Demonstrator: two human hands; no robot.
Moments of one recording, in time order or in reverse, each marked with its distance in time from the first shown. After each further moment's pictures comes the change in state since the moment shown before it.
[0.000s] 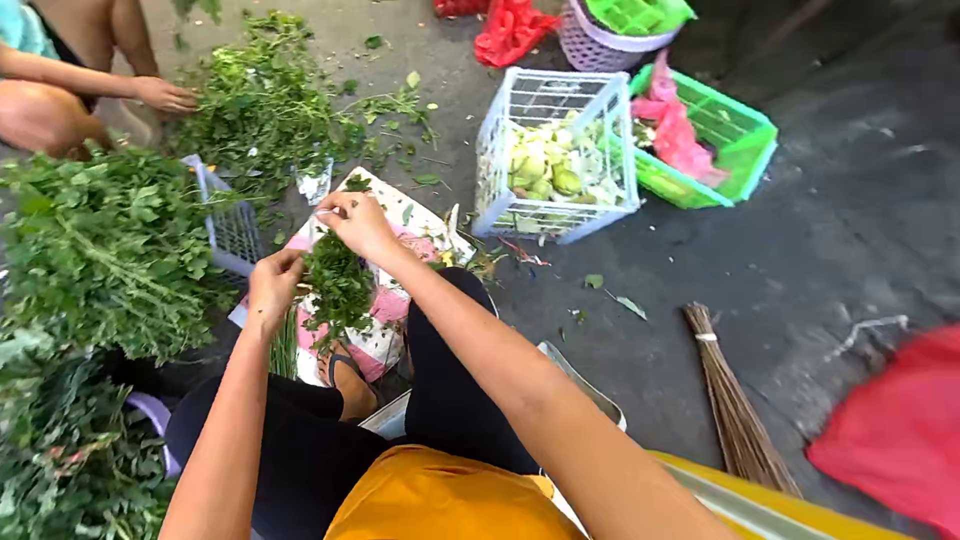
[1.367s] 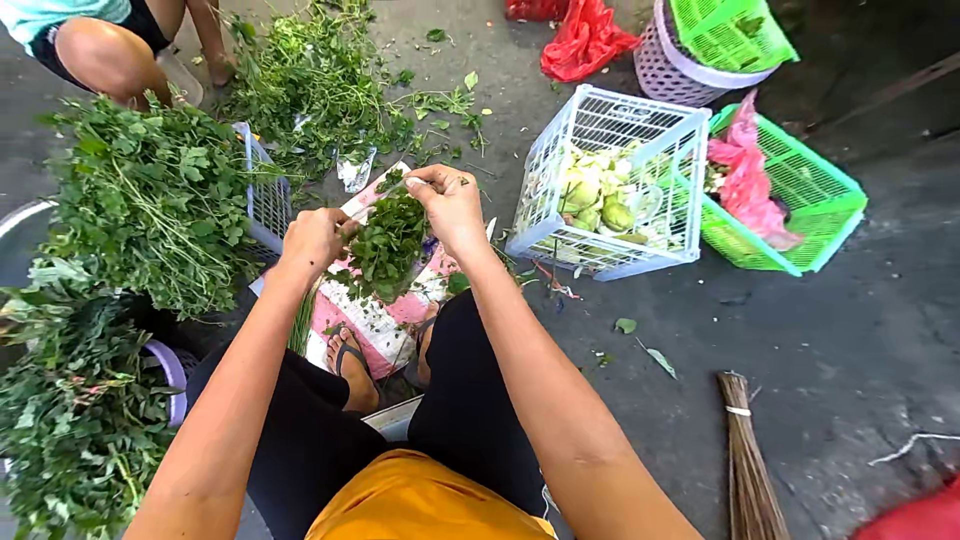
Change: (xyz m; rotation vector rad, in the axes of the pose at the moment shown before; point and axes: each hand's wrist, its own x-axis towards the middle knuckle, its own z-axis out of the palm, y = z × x) left_hand 0.035 0.052 -0.023 0.589 -0.076 0.018; right_hand 0.007 0.004 -0.031 0.182 0.209 0.100
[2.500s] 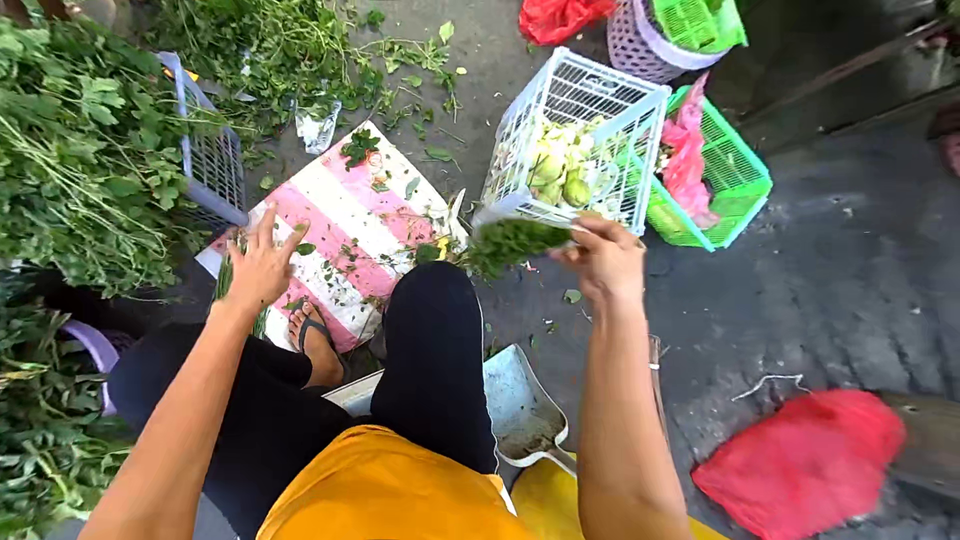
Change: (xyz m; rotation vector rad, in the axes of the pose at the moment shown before) left_hand -0.018 -0.107 0.112 0.017 0.078 0.133; right_hand -0.089 0.103 -0.211 0.055 0.405 0.425
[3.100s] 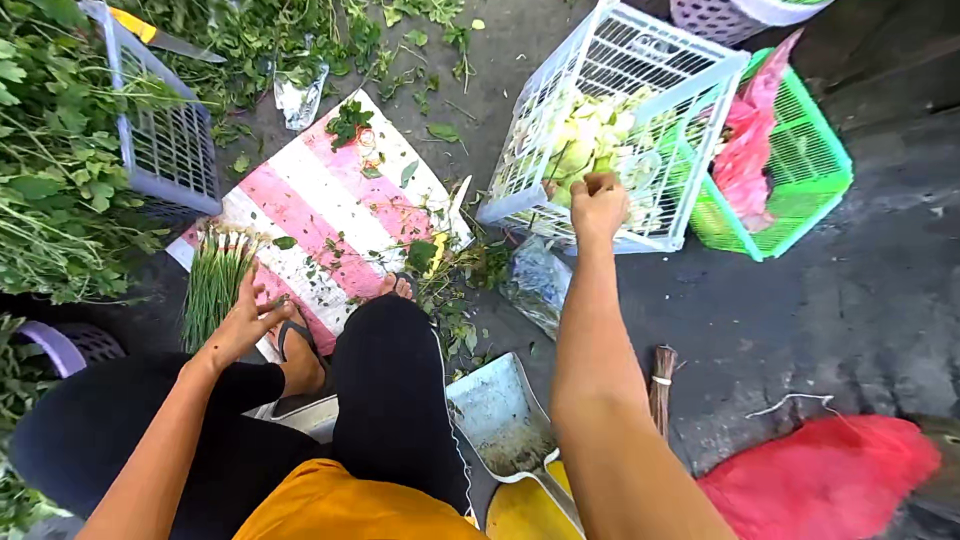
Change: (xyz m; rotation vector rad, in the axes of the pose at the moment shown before) left_hand -0.024 -0.002 0.061 -0.447 -0.292 -0.432; right_hand 0.186 0.053 0.021 -0.822 0.080 -0.016
